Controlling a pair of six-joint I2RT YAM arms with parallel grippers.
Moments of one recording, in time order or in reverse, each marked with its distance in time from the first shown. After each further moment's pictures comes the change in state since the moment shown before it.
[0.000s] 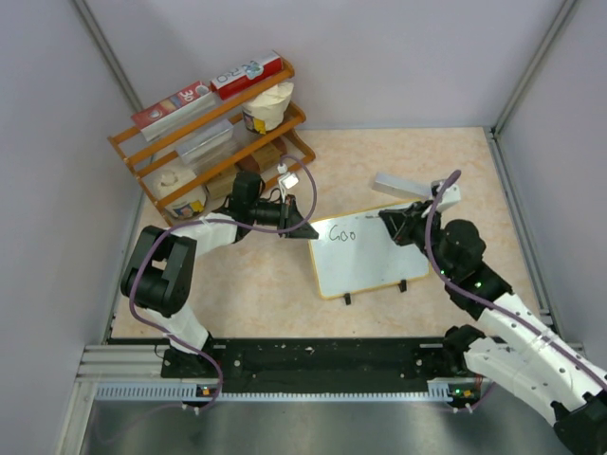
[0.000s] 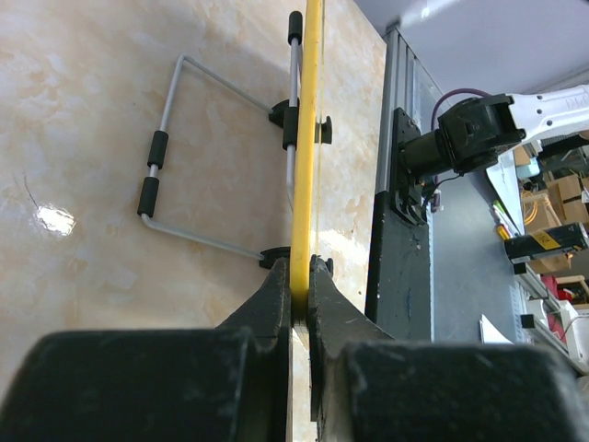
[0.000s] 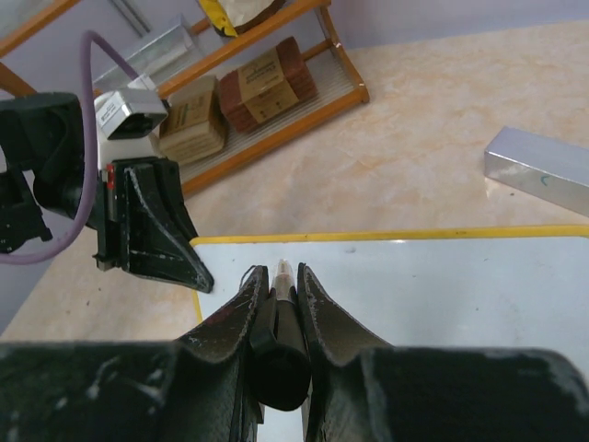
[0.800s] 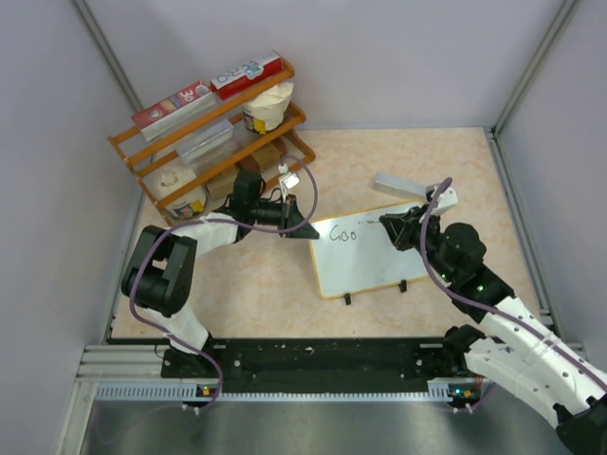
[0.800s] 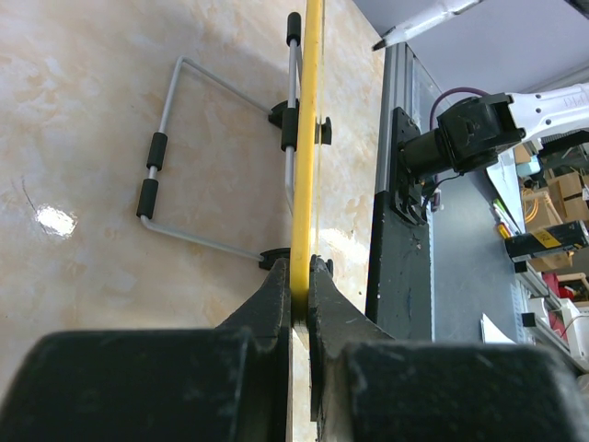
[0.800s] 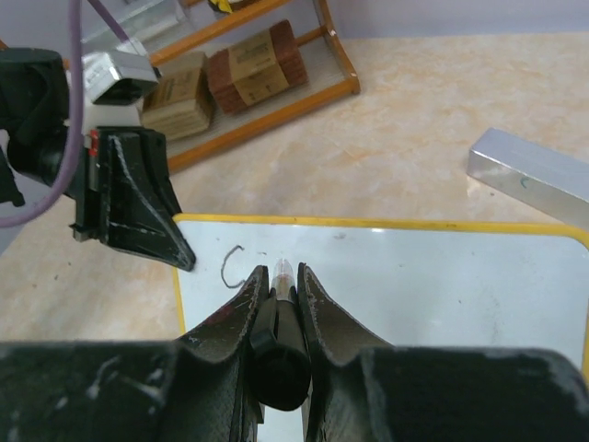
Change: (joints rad) left arm -0.004 0.001 0.004 -0.001 0.002 0.005; right arm -0.031 -0.032 0.010 -0.037 -0.069 -0.072
